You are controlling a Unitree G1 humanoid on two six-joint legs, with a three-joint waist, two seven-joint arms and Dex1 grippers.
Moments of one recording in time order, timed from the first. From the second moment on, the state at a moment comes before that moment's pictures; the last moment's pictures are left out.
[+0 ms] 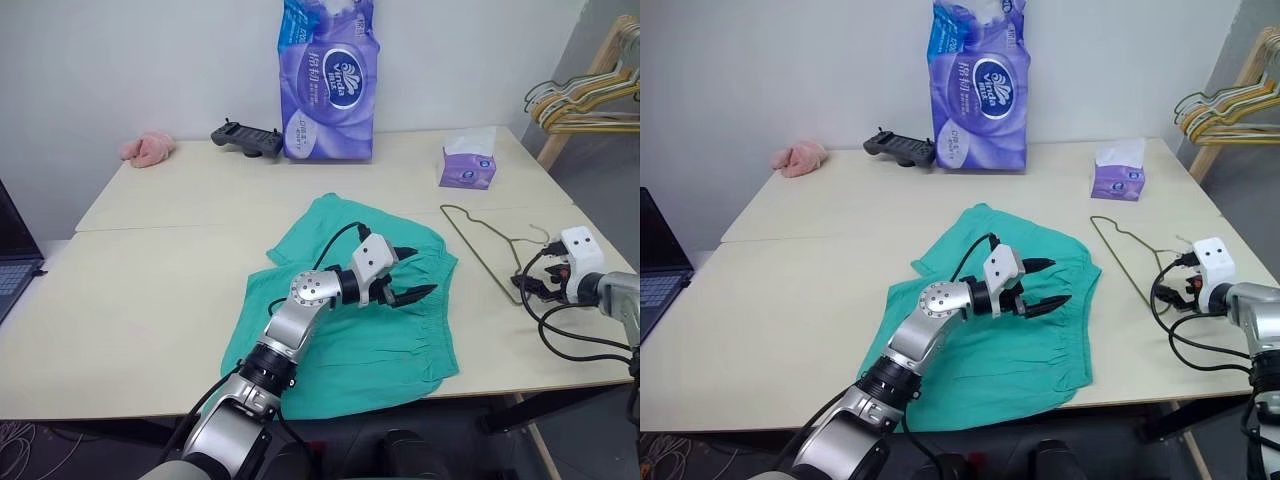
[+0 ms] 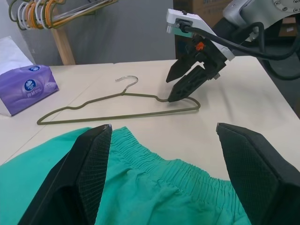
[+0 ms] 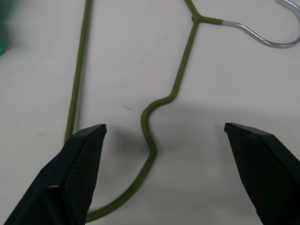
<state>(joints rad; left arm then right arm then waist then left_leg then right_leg) -0.56 0.07 -0.34 0.29 -0.13 0.05 -0.82 -0.47 -0.85 -0.09 0.47 0.21 0.68 0.68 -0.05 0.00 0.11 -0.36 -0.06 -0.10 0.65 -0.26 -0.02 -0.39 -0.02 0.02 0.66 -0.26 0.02</state>
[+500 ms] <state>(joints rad) -0.57 0.07 -0.33 0.29 -0.14 0.06 -0.82 -0.63 -0.80 -0.08 0.72 0.18 0.65 0.75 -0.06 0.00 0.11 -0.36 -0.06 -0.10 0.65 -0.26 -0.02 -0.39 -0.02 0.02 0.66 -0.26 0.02</state>
